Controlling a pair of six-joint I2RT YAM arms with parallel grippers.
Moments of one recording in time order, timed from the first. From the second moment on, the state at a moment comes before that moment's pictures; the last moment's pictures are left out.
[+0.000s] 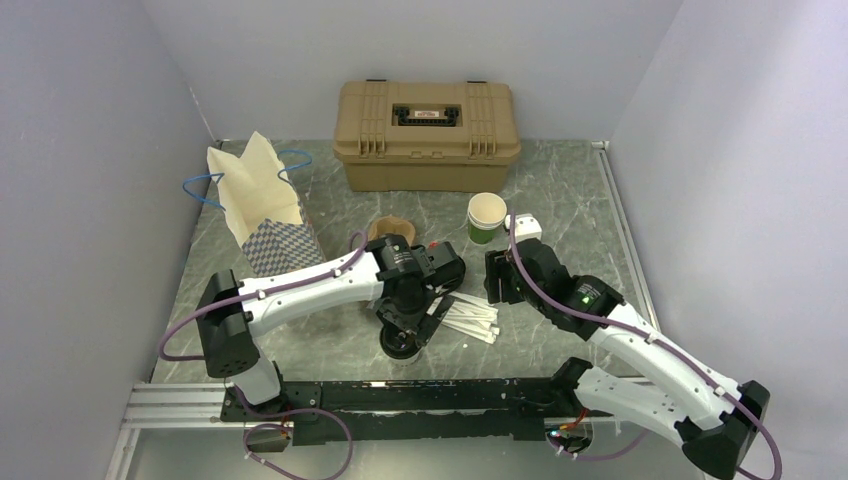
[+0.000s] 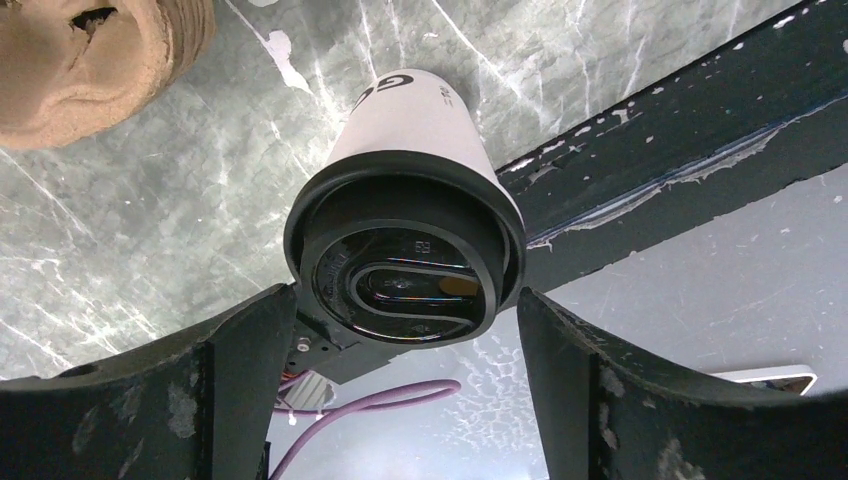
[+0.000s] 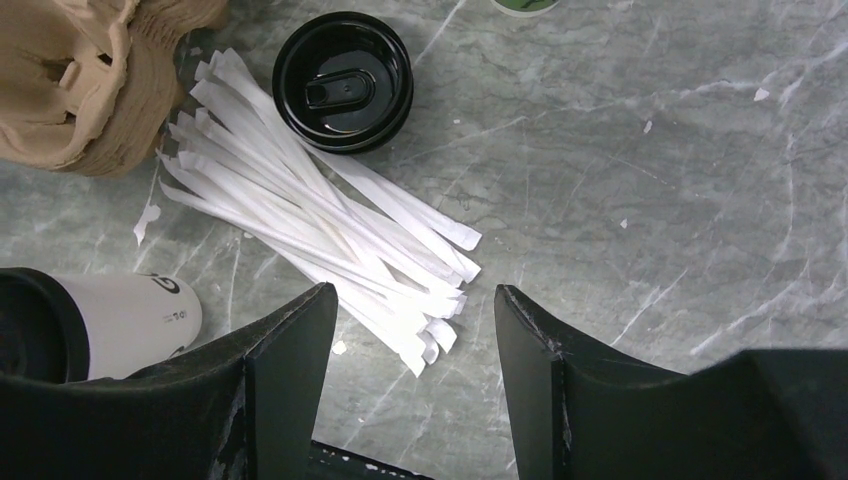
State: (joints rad) left arm -1.15 1.64 1.48 -1.24 -0.05 -0.56; right arm 0.77 0.85 0.82 -0.71 0.31 0.42
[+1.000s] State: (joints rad) left arm -1.11 1.38 1.41 -1.23 -0.18 -0.60; right arm 0.83 0.77 0.78 -0.64 -0.04 0.41
